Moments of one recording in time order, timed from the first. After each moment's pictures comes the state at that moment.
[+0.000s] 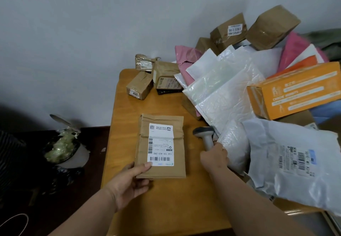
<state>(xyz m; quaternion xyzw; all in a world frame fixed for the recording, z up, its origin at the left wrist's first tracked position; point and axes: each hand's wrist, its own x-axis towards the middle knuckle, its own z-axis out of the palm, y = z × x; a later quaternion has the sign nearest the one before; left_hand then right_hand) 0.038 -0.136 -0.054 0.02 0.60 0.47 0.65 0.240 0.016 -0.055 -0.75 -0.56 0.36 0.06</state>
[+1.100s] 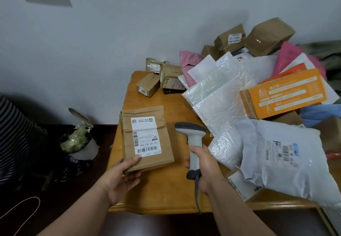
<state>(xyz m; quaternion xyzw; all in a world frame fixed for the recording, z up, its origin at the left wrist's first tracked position) 0.068 -0.196 -0.046 -0.03 0.60 0.57 0.56 0.273 -0.063 -0.022 -0.53 -0.35 0.73 0.26</state>
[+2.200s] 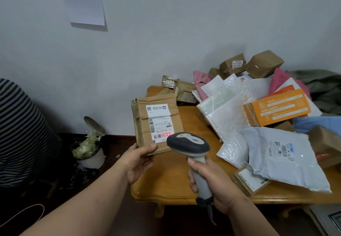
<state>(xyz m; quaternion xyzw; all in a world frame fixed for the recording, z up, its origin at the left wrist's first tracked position) 0.033 -0.250 0.020 0.07 0.54 0.62 0.56 0.263 -0.199 0.068 -0.35 -0.55 0.73 0.19</state>
